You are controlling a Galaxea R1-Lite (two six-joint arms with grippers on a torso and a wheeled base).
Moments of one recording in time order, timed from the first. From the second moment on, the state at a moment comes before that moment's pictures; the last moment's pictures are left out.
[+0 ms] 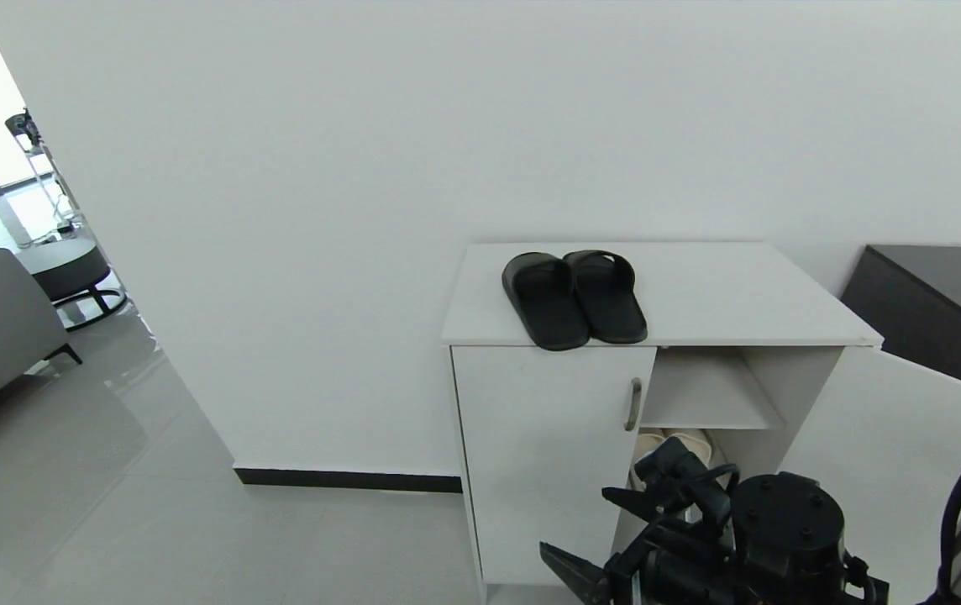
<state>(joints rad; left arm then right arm) 0.00 0.00 0.00 0.00 -0.04 0.00 0.86 1.99 -0.34 -1.38 0.00 0.20</state>
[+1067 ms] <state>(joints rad) 0.00 0.00 0.00 0.00 -0.03 0.00 0.92 1.83 -0.65 -0.56 -0.25 0.34</state>
